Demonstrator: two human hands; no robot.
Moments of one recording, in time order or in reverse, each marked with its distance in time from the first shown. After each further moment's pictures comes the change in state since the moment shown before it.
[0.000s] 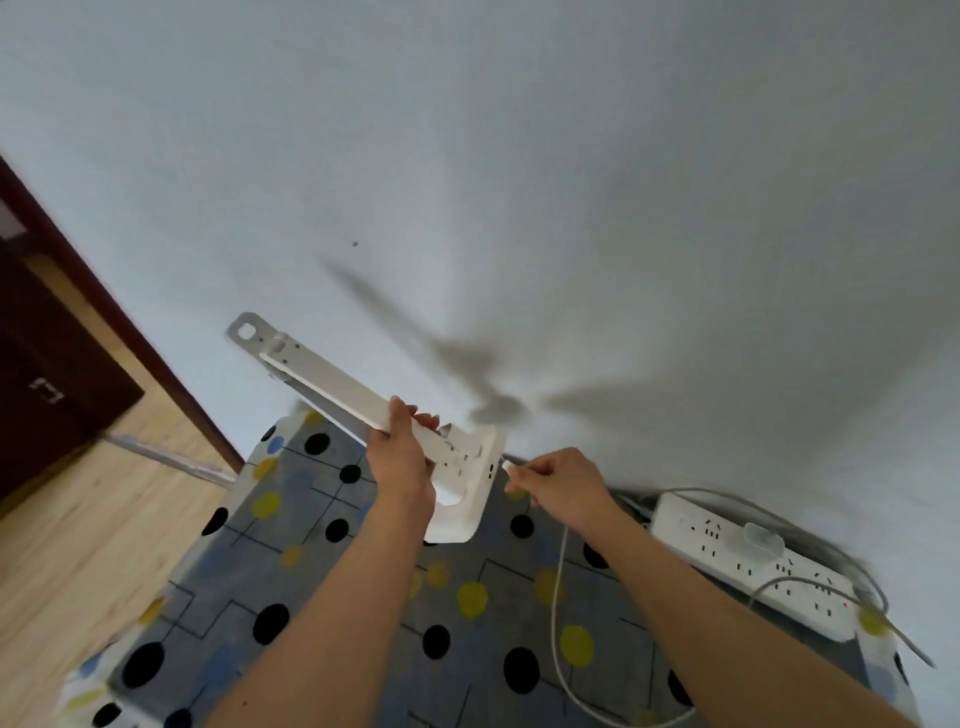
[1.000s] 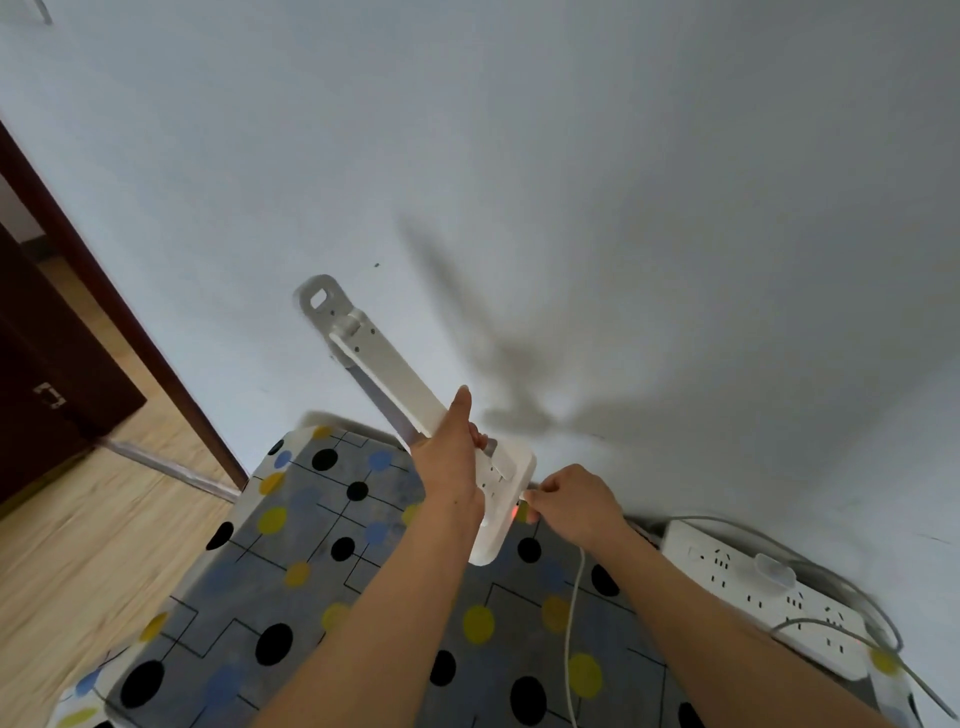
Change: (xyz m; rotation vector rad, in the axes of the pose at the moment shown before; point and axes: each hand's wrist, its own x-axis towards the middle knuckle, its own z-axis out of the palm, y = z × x) left_hand -0.019 0.008 0.037 -0.019 -0.027 -0.082; right_hand 0.007 -0.012 0.001 -0.323 0.004 0.026
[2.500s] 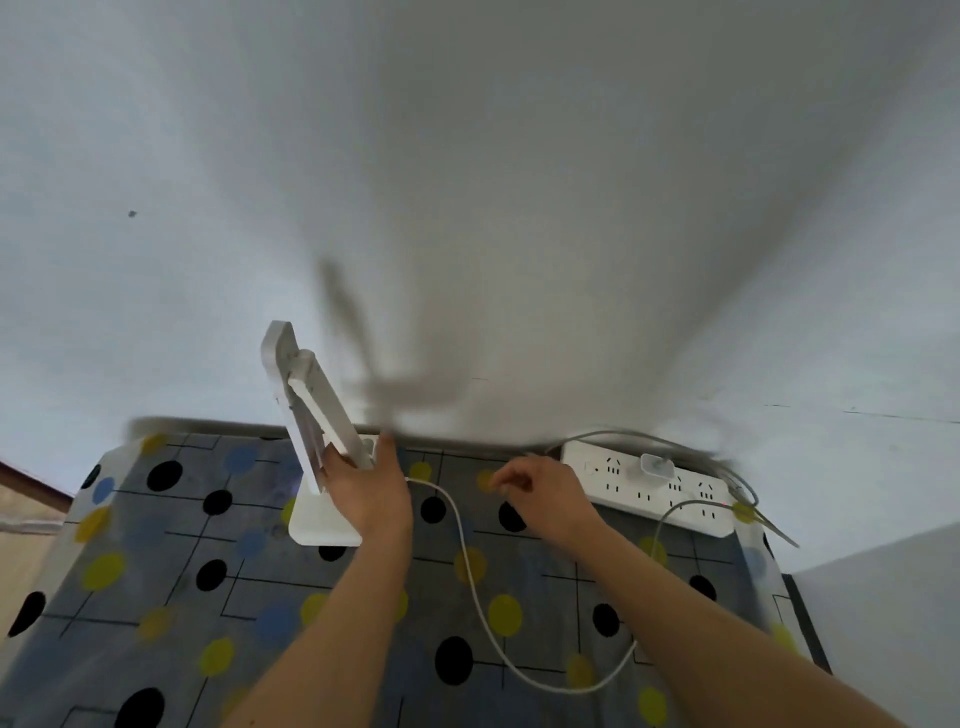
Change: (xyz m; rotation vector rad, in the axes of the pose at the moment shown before) left_hand 0.032 -0.106 -0.024 0.660 0.114 0.294; right_hand -0.016 0.100 0.007 0.145 0.110 0.065
